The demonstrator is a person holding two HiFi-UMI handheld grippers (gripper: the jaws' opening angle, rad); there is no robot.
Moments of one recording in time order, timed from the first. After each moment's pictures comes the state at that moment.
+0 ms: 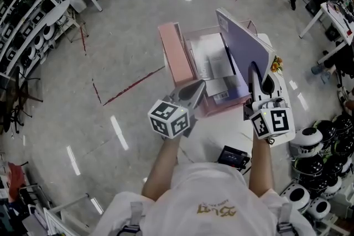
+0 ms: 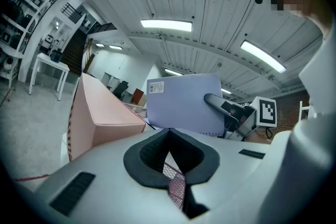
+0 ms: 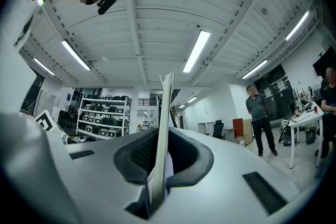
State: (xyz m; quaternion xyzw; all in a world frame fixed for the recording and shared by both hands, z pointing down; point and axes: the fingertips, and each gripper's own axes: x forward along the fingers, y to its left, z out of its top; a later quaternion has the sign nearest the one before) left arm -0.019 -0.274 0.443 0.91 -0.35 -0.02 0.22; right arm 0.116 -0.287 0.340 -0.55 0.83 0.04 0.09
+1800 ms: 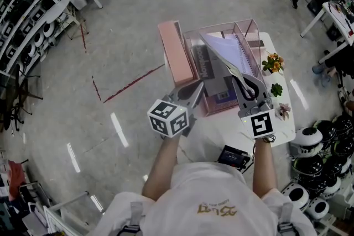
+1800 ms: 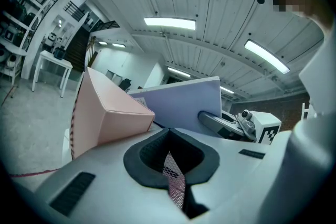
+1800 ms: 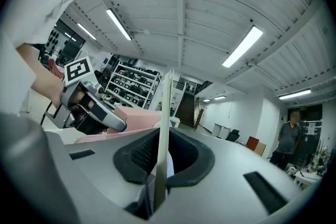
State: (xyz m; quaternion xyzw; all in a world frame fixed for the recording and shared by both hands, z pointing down) left arm -0.023 -0.281 0.458 0.90 -0.36 -0.01 0.23; right arm 0.060 -0.281 0.399 -0.43 0.88 0.19 -0.11
